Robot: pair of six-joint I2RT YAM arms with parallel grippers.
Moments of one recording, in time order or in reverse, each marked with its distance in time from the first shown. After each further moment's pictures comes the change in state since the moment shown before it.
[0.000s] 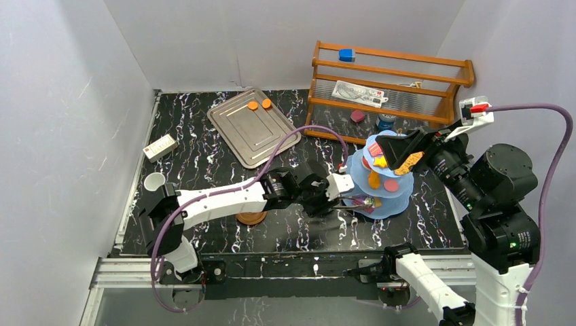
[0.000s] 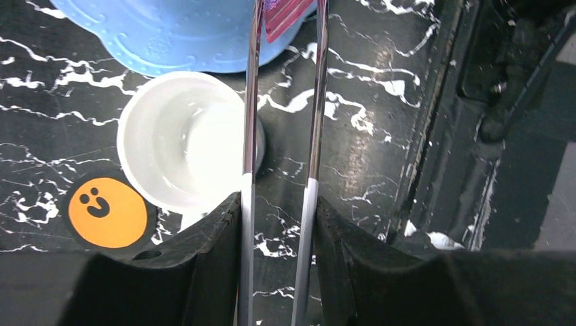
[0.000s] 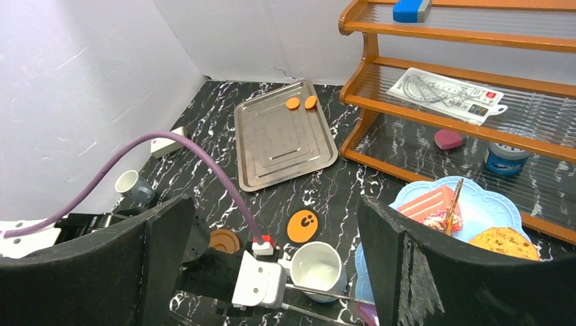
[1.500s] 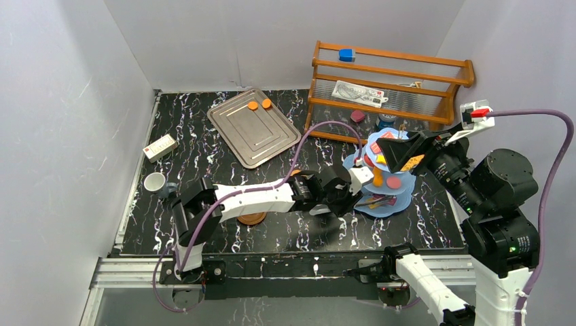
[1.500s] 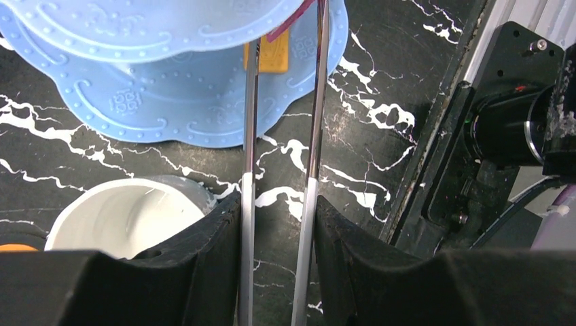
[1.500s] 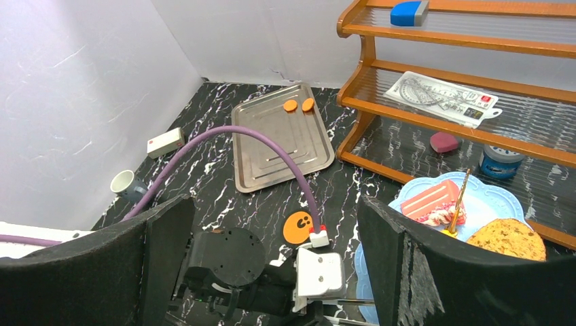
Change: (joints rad) left arm -0.048 0.230 0.150 0.174 -0.095 -0.280; right arm 0.000 -0.027 -0.027 0.015 0.003 -0.017
